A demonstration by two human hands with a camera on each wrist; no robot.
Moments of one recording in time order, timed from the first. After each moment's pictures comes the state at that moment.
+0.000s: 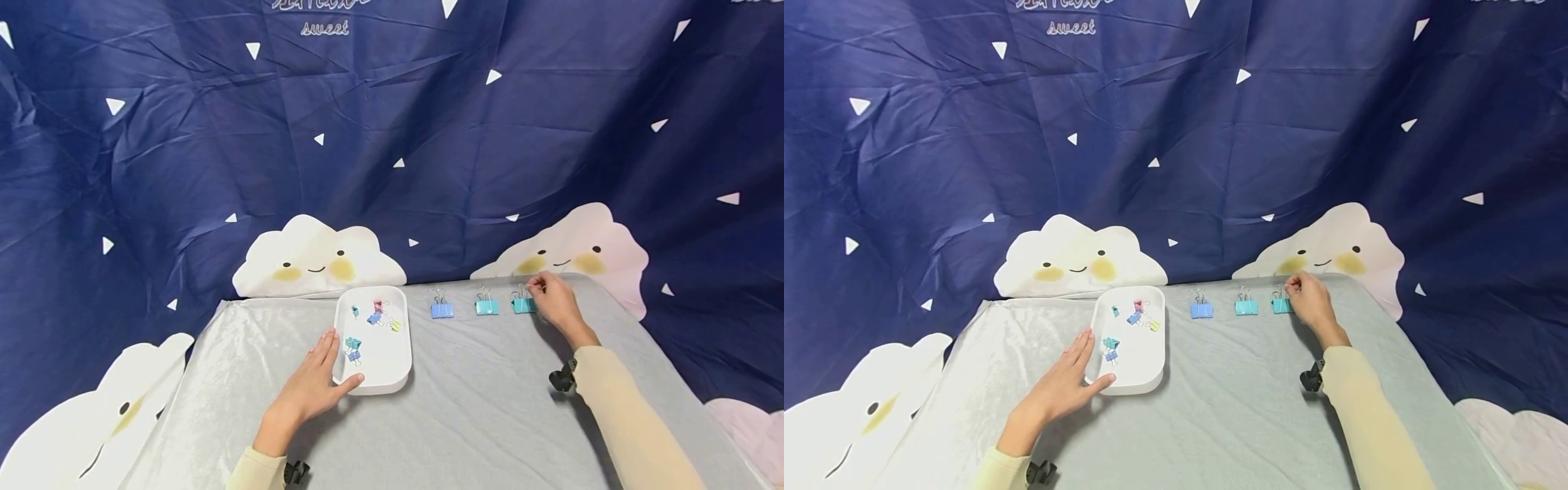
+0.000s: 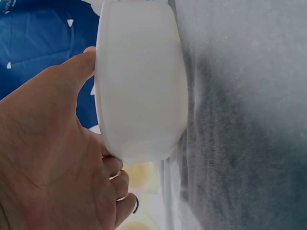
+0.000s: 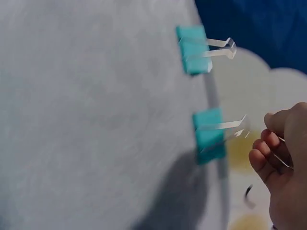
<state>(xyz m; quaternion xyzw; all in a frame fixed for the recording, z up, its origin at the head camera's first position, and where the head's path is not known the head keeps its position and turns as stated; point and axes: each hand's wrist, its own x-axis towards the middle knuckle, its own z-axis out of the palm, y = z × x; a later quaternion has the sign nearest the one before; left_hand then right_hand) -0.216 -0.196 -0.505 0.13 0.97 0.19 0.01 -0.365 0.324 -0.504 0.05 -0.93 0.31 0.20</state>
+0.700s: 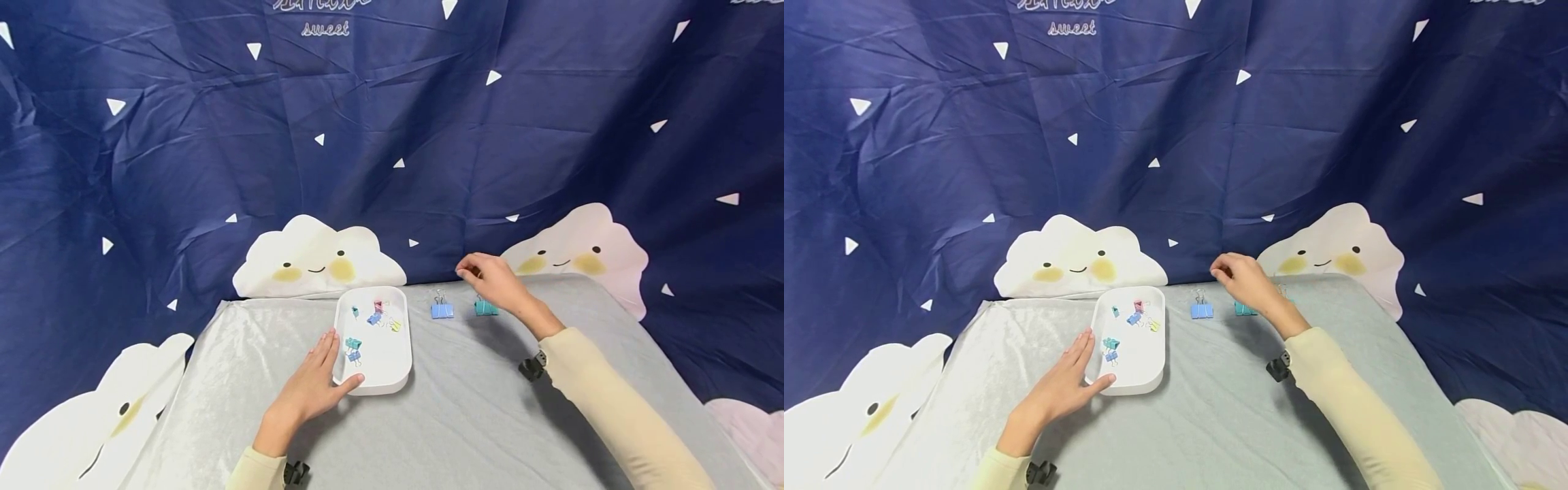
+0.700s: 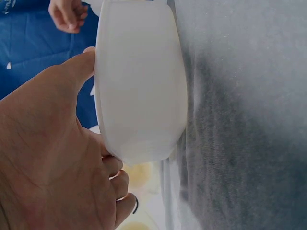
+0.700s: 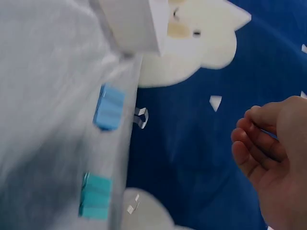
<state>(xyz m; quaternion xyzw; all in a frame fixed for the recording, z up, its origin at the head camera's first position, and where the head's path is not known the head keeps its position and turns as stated) -0.216 -0.196 -0.504 0.13 0.97 0.19 0.01 -0.354 0.200 -0.414 0.25 -0.91 0.29 0.16</state>
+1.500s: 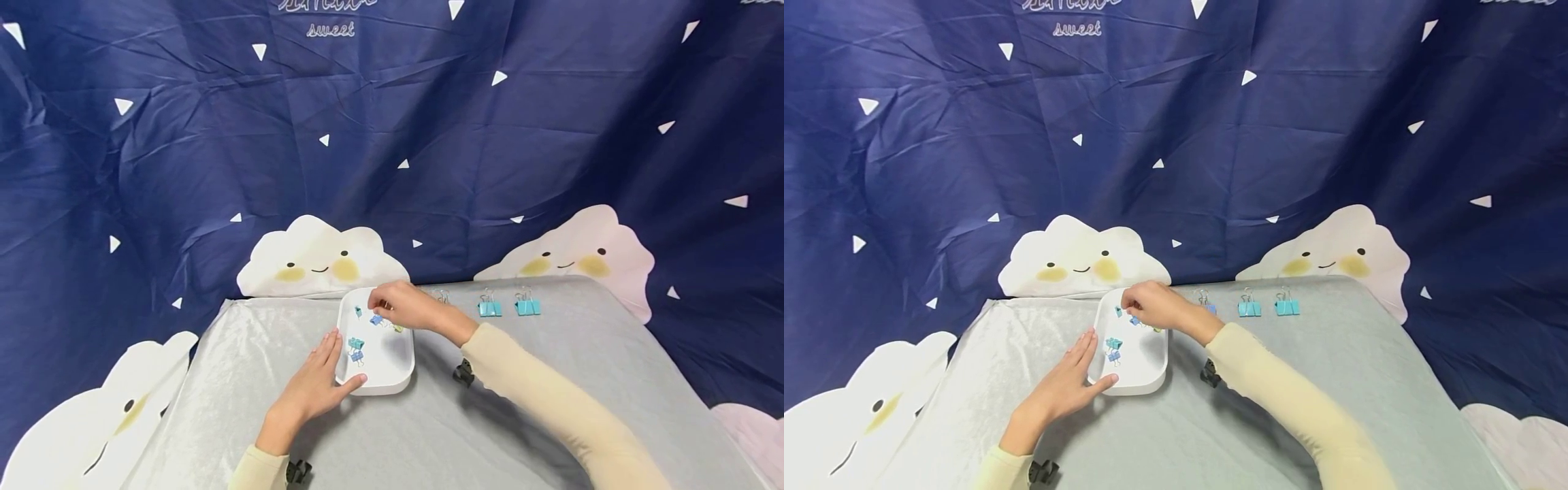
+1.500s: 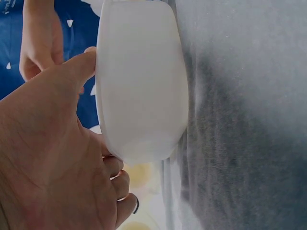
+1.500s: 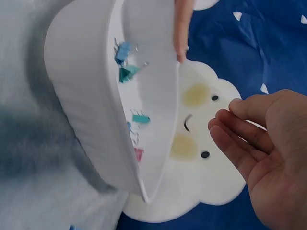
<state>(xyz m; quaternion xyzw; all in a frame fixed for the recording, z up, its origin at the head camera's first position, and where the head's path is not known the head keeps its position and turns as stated) -0.216 -0.197 -0.503 0.13 0.97 0.19 0.00 -0.335 0.045 -0.412 0.45 -0.87 0.21 0.05</state>
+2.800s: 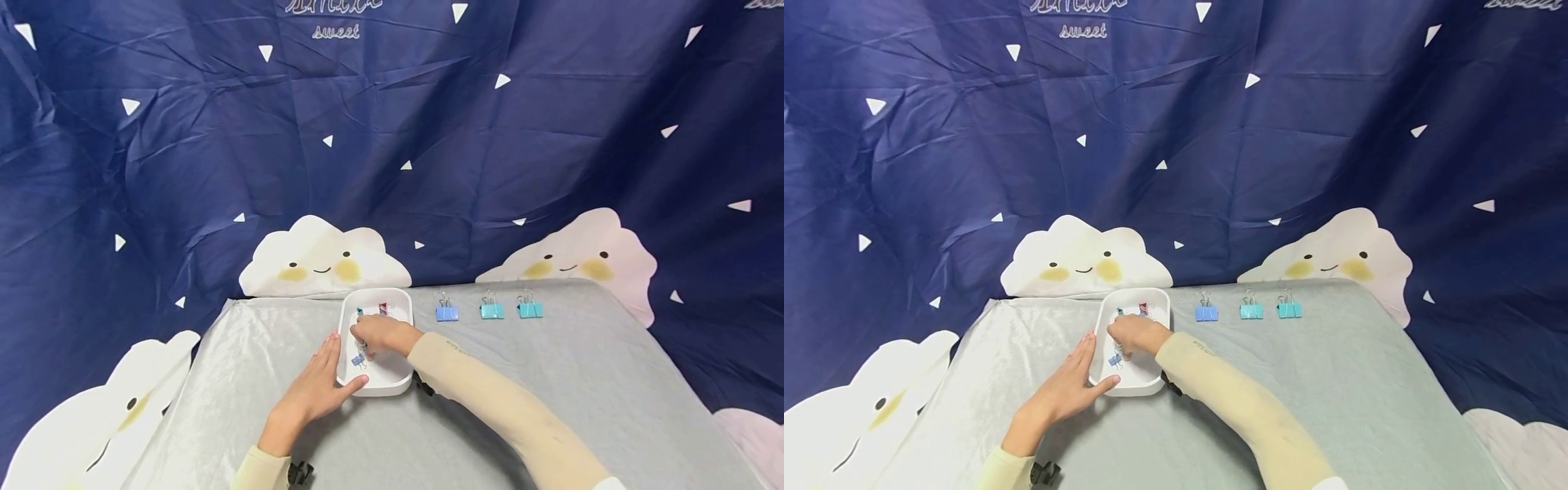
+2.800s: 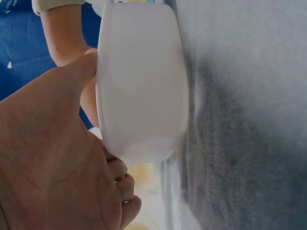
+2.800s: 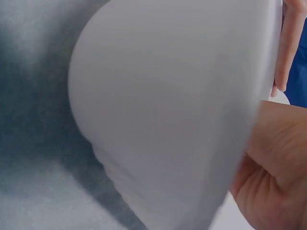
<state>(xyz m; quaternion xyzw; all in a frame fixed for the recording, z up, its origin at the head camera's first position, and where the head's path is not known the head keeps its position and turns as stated) -0.214 -0.197 -0.508 0.12 0.97 0.21 0.01 -0.340 -0.028 -0.480 0.41 -0.91 -0.02 -0.10</state>
